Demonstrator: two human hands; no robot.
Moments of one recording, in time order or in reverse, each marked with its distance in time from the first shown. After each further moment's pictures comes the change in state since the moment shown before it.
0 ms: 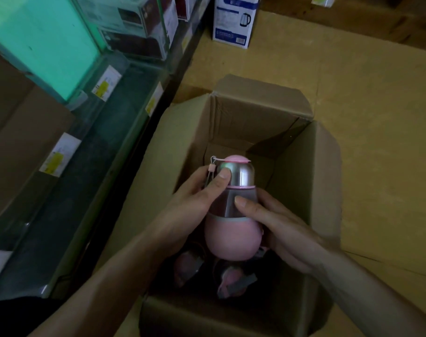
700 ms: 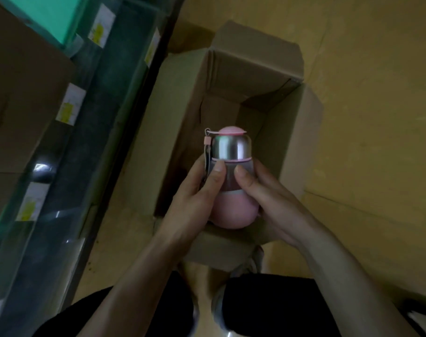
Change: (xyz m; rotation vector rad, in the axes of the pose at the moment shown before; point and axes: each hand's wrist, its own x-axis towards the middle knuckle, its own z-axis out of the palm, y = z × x) left_hand -0.100 0.045 0.040 -0.072 0.097 -0.155; right_hand -0.077 -0.048 0.031 -0.079 0.085 0.162
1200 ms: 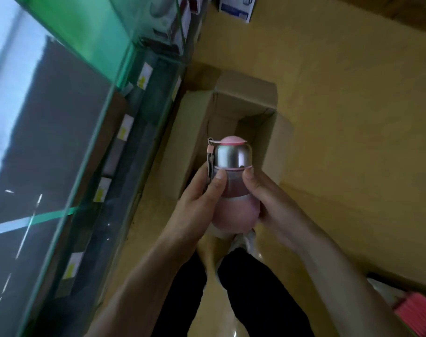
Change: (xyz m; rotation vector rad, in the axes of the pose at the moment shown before) left_hand -0.147 0.150 0.028 -0.025 0.024 -0.060; right_hand -0.157 -0.112 0.040 0.034 -0.032 0.016
